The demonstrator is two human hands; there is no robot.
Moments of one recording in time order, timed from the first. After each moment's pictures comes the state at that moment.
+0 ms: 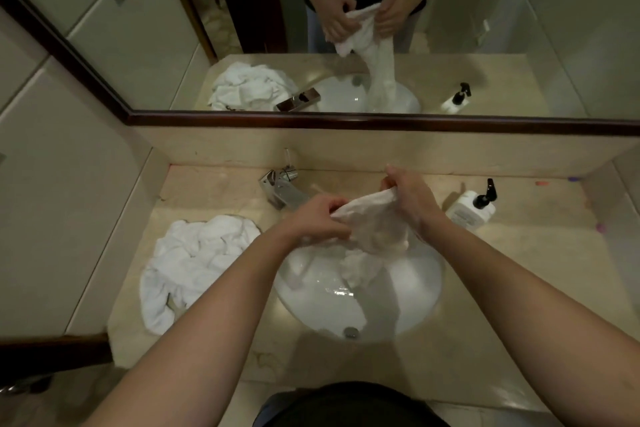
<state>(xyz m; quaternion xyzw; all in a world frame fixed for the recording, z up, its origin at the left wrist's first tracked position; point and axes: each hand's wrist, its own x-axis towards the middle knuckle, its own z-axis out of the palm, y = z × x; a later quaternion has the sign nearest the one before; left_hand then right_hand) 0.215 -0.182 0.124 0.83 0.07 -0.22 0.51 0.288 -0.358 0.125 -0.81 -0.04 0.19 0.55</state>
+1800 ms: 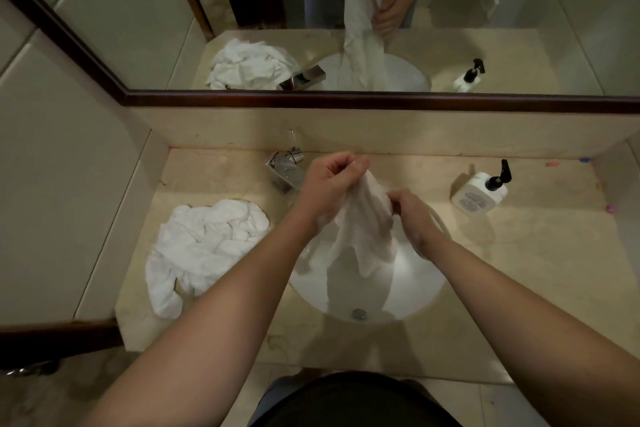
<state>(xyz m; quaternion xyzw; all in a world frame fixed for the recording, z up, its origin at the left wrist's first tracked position) 0.214 -0.196 0.135 0.70 0.08 0.02 0.70 0.248 -0.352 0.088 -0.80 -0.02 0.28 0.54</state>
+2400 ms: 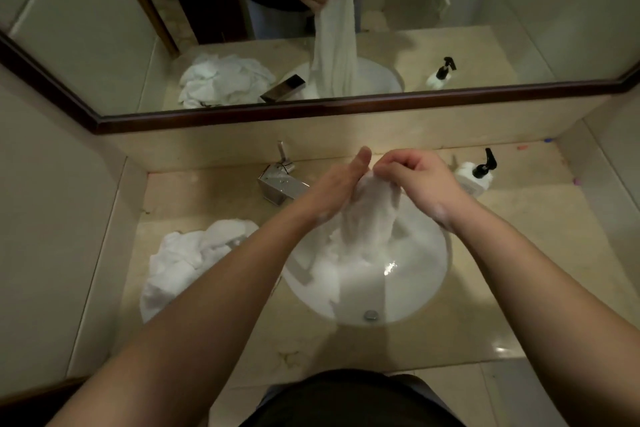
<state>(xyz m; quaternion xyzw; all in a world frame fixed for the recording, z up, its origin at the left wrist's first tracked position) 0.228 -0.163 0.151 0.77 -0.01 -0.18 0.61 0.245 -0.321 0.173 -0.79 -0.05 0.18 0.58</state>
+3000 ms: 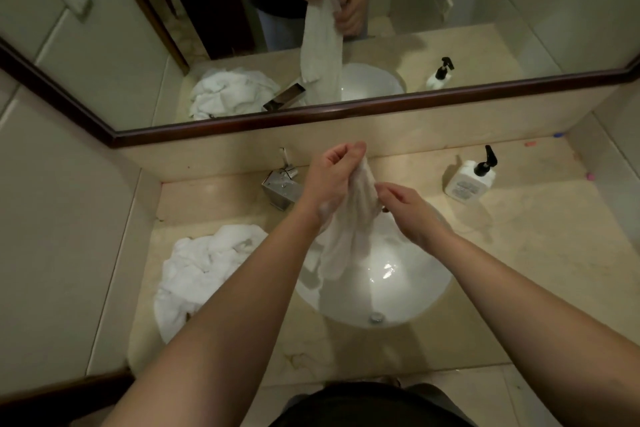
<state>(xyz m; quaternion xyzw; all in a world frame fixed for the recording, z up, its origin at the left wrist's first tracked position) 0.223 -0.188 0.165 0.66 0.13 -0.06 0.74 0.232 -0.342 0.097 -0.80 -0.02 0.20 0.56</state>
